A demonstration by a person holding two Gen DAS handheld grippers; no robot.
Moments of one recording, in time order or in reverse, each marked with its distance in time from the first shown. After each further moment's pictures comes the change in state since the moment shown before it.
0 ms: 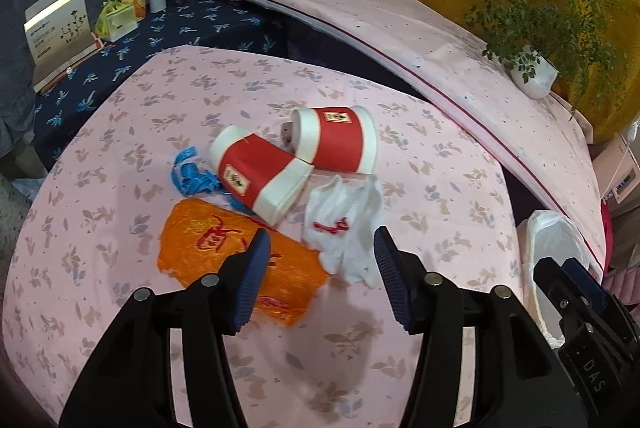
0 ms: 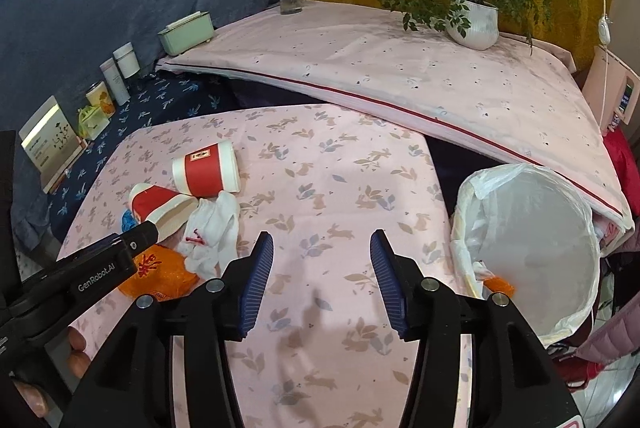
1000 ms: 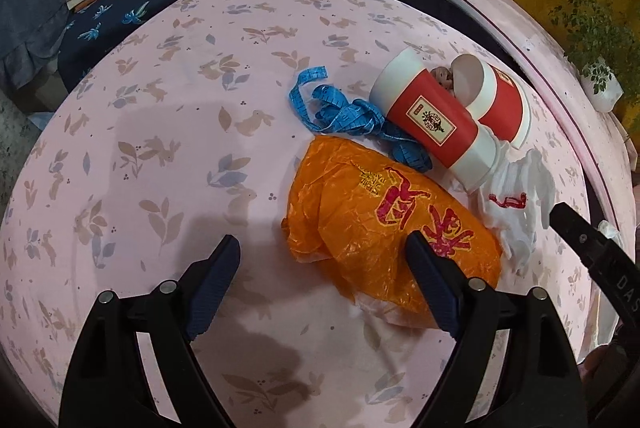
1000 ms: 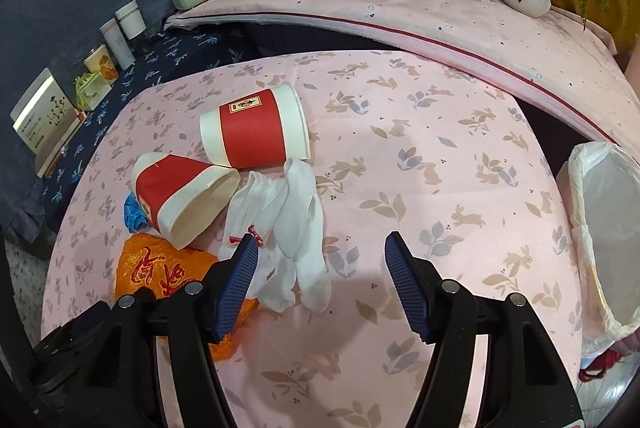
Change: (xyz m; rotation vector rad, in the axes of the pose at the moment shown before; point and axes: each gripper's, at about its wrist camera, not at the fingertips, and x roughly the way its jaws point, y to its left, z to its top) left arm 0.063 0.108 -0.023 -0.160 0.149 0.078; right arm 0.101 0.081 -0.004 0.013 0.130 0.034
